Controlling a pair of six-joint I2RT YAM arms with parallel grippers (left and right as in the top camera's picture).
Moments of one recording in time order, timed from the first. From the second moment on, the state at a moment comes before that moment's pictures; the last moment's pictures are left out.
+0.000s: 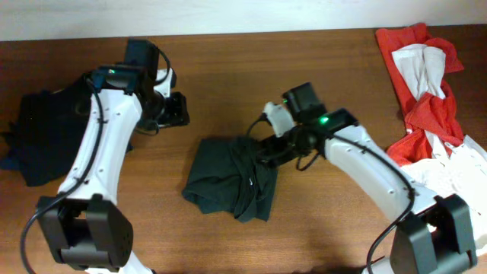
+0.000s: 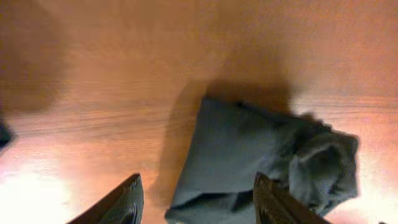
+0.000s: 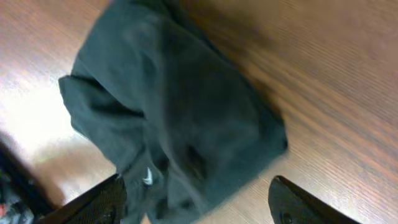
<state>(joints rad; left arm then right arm) -0.12 1.81 1.65 -1.18 0.19 -0.17 0.43 1.66 1.24 -0.78 -0.38 0.01</state>
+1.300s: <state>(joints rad) -0.16 1.82 1.04 -0.67 0.36 -0.16 0.52 1.73 1.44 -0.93 -0.24 0.34</state>
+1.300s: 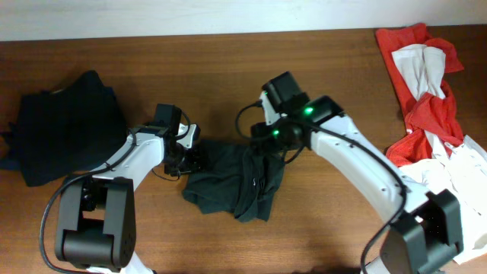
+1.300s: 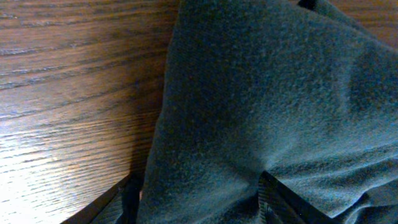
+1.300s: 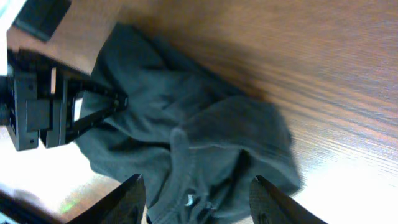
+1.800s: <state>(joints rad) -0.17 1.82 1.04 -0.67 0.35 -0.16 0.54 1.88 1.43 -0.90 -0.18 0.43</state>
